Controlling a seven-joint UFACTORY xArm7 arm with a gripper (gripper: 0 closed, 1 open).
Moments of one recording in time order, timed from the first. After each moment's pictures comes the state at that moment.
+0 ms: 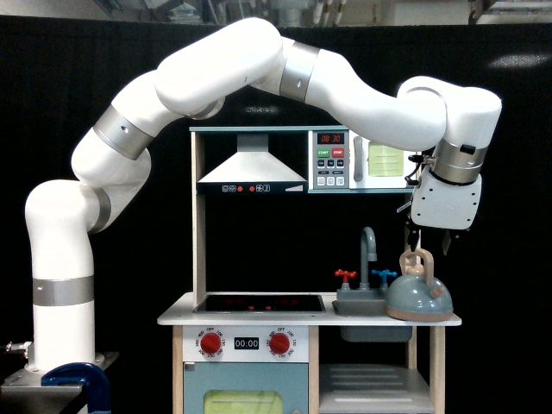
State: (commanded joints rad) arm -0.13 0.76 0.09 2.03 0.58 1.45 -1.72
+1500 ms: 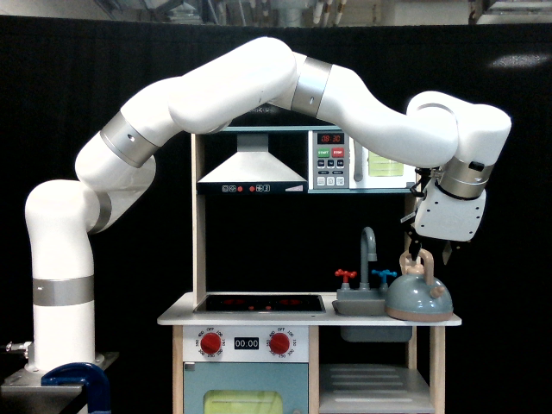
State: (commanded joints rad) arm -0.14 0.82 0.16 2.08 0.56 1.43 -1.70
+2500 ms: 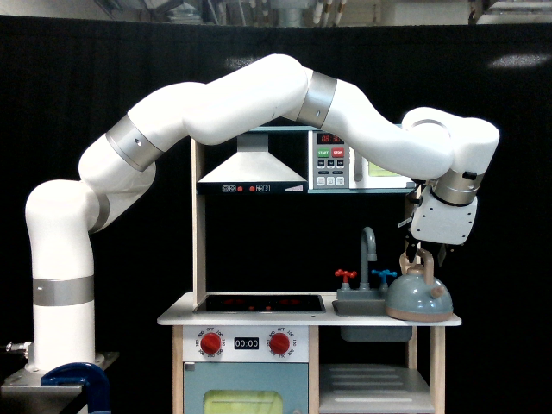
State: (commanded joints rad) arm -0.07 0.87 0.21 2.10 0.53 1.35 -1.62
